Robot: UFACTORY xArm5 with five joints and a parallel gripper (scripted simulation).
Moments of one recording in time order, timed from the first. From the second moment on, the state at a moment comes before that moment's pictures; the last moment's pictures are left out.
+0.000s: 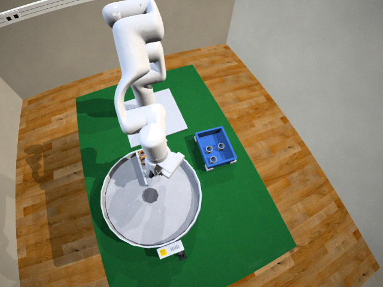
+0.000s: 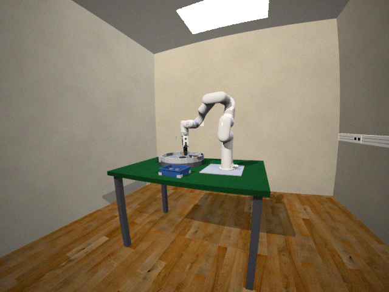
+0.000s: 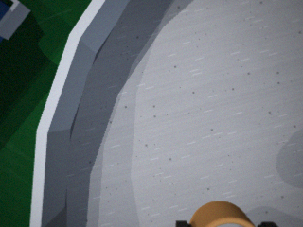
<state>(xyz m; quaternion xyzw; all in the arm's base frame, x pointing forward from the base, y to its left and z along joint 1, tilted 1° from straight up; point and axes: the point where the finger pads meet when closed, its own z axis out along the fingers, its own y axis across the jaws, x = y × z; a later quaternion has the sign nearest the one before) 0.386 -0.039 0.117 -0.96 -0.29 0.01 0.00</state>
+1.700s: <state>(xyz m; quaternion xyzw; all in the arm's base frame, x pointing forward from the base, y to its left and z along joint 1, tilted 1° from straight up) 0.386 -0.040 0.086 -0.96 -0.29 0.01 0.00</state>
